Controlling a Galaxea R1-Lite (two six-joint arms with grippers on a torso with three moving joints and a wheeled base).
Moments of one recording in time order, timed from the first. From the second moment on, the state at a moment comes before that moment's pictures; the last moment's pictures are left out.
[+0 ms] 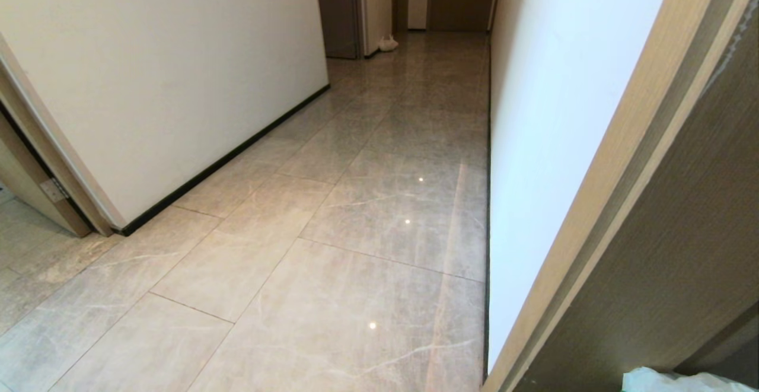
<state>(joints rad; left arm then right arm) 0.00 0.00 0.00 0.00 0.00 0.00 -0.01 0.00 0.00 0.00 0.01 -0.05</state>
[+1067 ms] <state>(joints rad) 0.00 0.00 0.00 0.01 0.00 0.00 -0.01 0.00 0.00 0.00 0.01 -0.05</state>
